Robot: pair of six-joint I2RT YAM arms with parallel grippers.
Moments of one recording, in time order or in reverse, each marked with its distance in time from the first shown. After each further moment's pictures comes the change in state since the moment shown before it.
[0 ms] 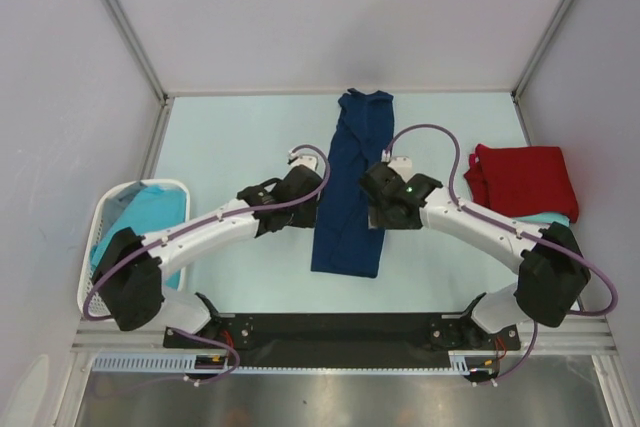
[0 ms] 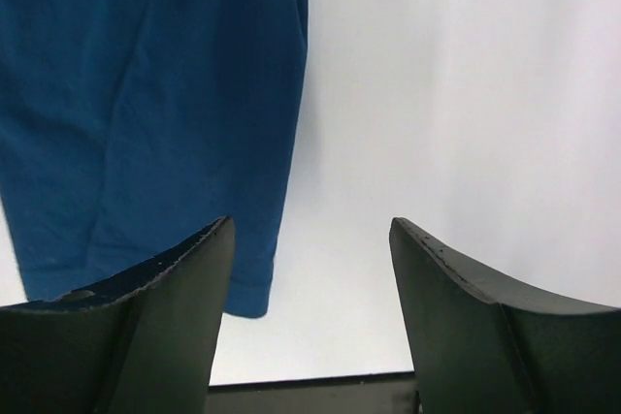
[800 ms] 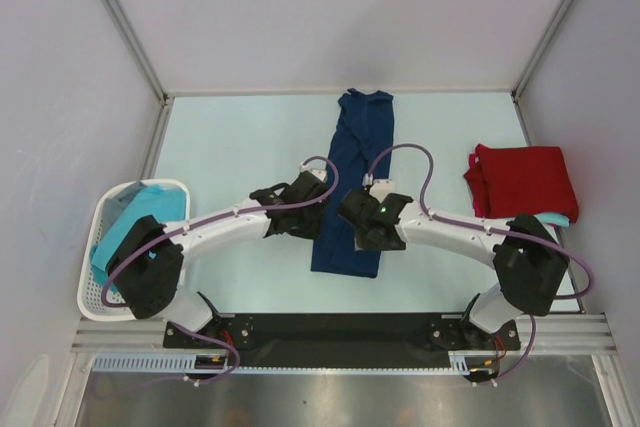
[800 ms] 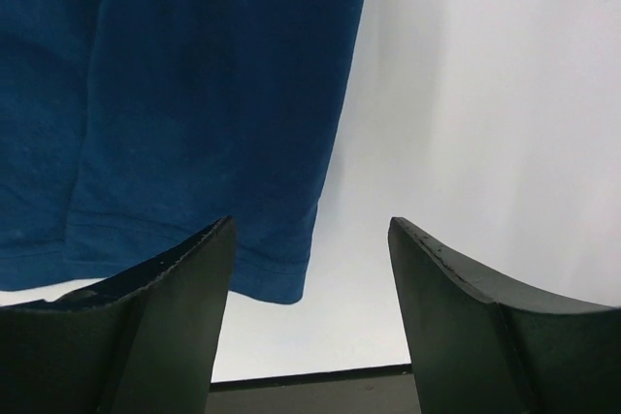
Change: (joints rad) left arm 0.006 0.119 -0.039 0.044 0.174 0.016; right arm 0.190 0.095 -0.092 0.021 0.018 0.191
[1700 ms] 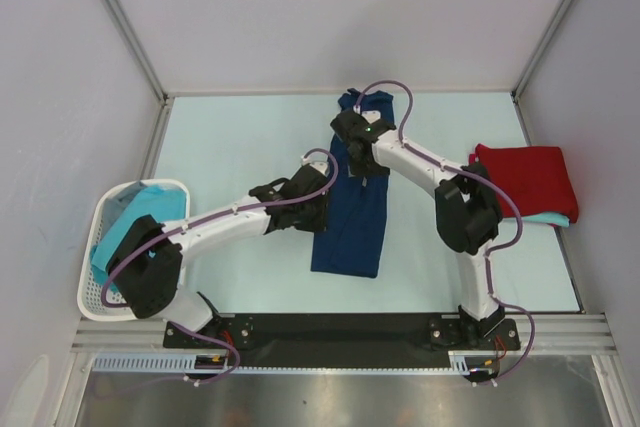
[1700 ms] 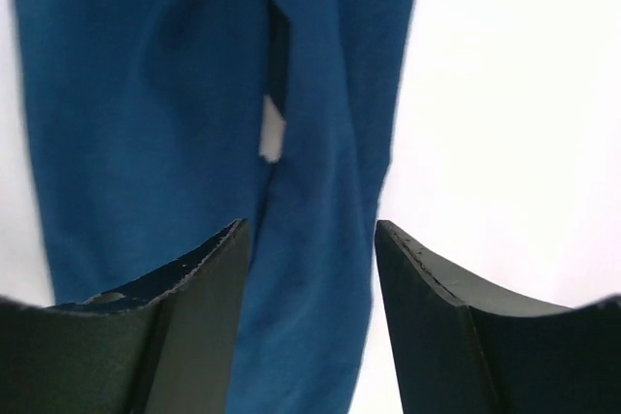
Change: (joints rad) left arm 0.010 0.003 0.034 0.052 0.042 -0.030; right arm -0.321 0.499 0.698 -0.046 0.020 -0.356
